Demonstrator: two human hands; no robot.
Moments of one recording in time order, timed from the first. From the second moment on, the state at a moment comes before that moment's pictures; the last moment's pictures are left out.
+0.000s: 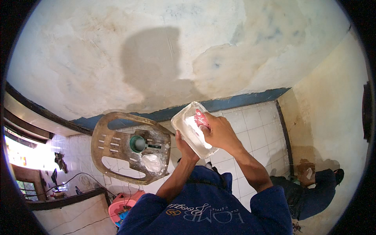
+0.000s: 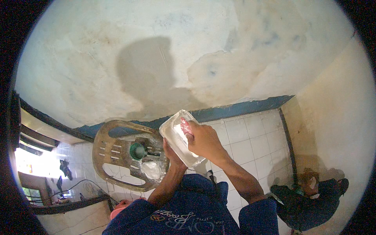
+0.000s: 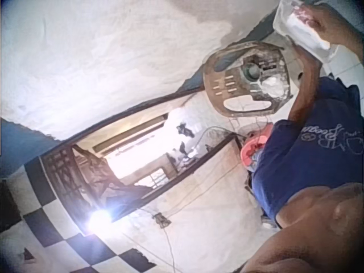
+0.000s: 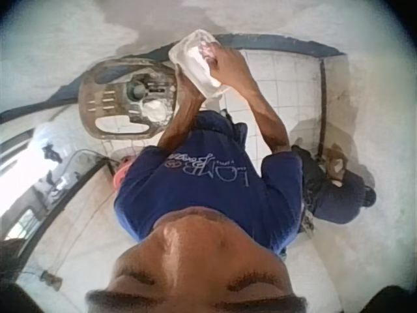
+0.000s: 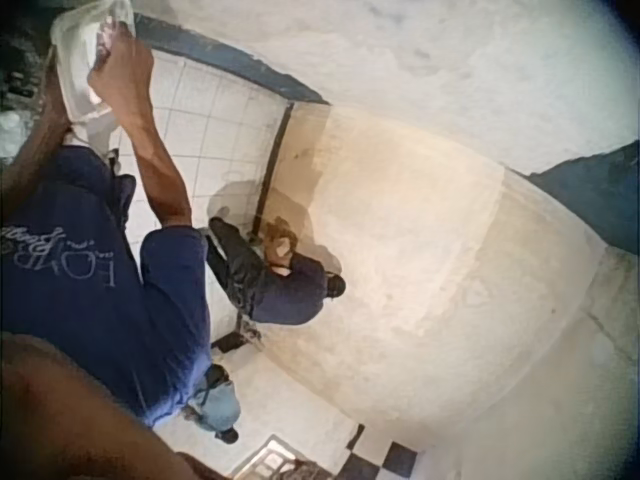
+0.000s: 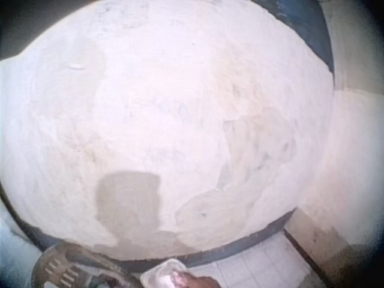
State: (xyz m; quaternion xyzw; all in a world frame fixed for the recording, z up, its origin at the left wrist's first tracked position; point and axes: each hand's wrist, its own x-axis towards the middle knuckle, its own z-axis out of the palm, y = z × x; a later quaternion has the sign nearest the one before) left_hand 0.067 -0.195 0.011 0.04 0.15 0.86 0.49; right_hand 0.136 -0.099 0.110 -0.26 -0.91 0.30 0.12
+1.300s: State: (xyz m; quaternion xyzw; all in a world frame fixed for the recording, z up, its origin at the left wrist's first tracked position) left_hand 0.069 -0.197 0.017 -0.03 0.17 0.85 0.50; right_hand 0.144 -0.098 0.119 -0.26 -0.94 0.19 0.14
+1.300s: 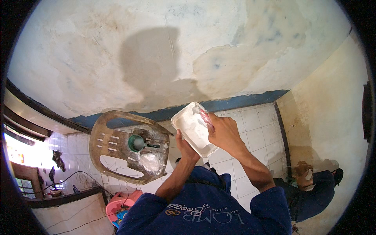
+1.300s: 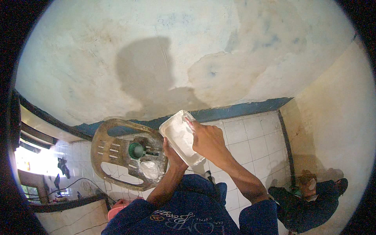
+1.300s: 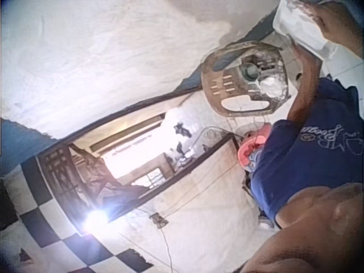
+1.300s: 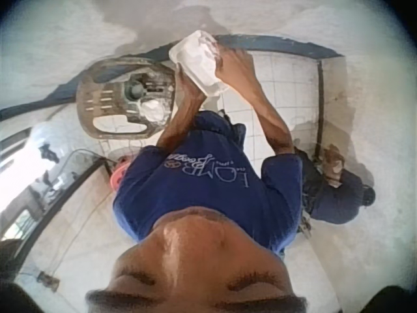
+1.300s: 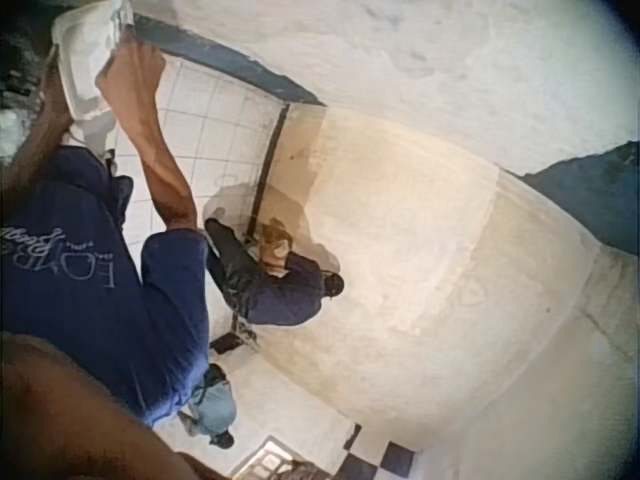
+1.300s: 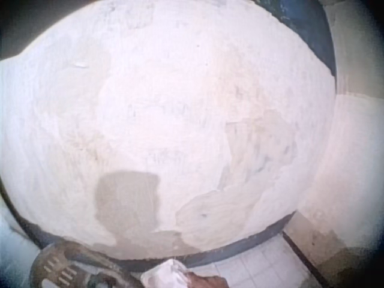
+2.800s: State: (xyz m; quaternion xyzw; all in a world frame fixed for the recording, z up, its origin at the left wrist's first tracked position) left_hand 0.065 -0.202 0.014 0.01 0.17 0.85 0.50; right_hand 0.133 -0.095 0.102 -0.26 -0.90 0.31 0.16
